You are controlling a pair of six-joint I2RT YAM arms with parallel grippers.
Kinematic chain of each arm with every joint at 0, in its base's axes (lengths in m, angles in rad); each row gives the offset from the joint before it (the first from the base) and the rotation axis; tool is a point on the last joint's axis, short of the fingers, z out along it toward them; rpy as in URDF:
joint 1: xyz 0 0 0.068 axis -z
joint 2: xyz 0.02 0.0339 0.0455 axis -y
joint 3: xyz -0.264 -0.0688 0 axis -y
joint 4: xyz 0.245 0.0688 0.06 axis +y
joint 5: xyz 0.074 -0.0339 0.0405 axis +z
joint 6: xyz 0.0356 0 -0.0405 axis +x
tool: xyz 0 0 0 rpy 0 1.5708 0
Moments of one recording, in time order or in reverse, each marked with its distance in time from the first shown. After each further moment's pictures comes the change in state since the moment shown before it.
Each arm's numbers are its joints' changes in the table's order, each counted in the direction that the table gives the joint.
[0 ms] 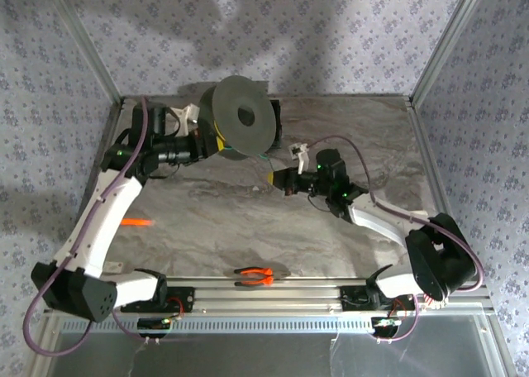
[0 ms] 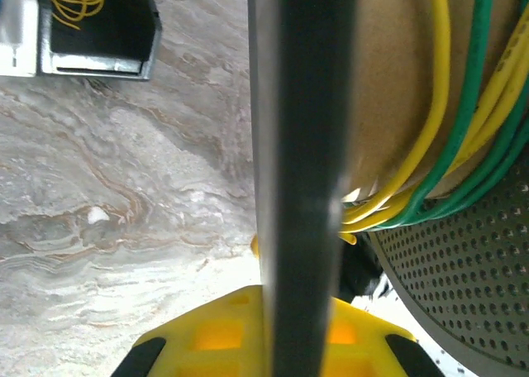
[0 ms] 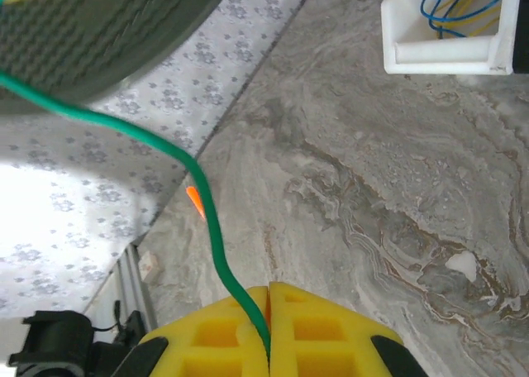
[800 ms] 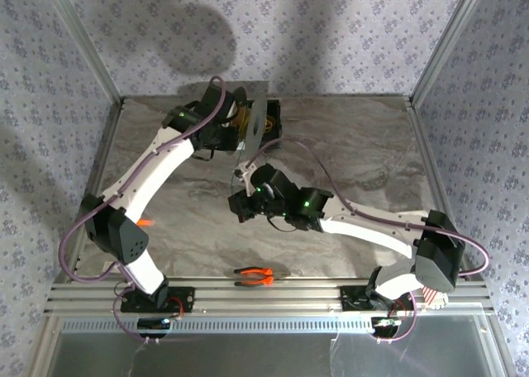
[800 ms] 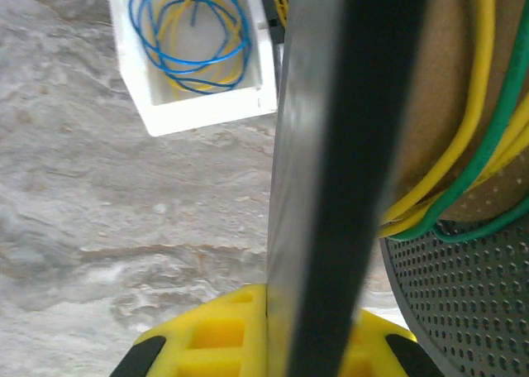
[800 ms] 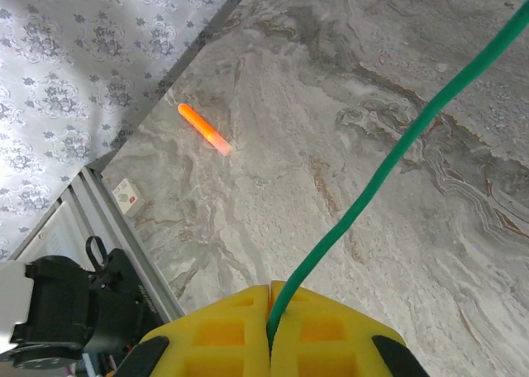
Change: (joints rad) left arm 0.271 -0.455 0.450 0.340 0.789 0.217; right arm -0.549 -0.058 0.375 0.534 -0.545 -0.042
